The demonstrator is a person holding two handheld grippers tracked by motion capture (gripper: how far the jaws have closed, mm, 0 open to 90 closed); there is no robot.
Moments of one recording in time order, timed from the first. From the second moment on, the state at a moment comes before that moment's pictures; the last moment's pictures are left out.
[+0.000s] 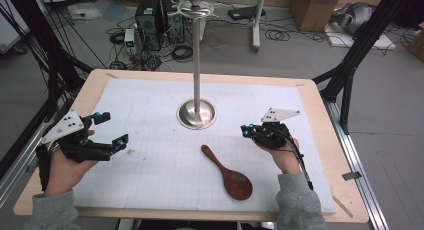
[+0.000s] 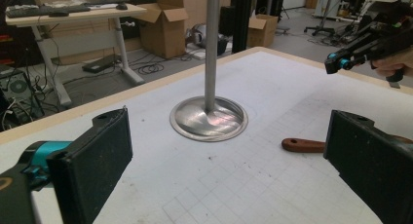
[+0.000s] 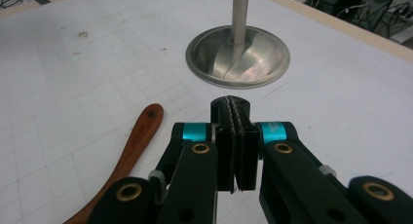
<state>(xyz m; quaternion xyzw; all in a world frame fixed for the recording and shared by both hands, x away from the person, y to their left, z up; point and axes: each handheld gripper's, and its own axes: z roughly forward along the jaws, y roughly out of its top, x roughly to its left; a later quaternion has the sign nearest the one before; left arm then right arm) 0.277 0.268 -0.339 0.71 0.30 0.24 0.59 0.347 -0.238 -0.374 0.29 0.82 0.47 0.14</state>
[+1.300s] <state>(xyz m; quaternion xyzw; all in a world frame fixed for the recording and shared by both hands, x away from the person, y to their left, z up) 0.276 0.266 -0.342 0.72 0.30 0.24 0.58 0.357 -0.188 -0.418 0.24 0.88 0.41 0.08</state>
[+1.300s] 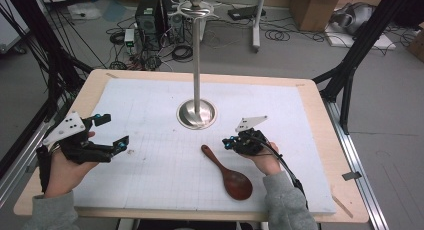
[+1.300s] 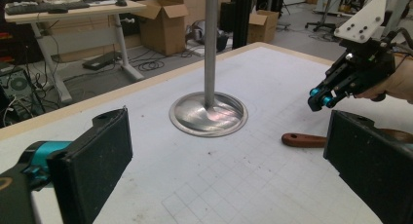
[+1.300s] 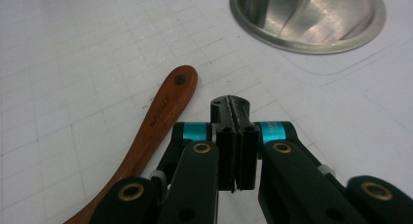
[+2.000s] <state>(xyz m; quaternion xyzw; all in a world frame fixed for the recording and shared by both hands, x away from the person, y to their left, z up) 0.276 0.265 -0.345 0.72 0.30 0.23 0.57 0.356 -0.166 -0.435 0.22 0.90 0.38 0.05</state>
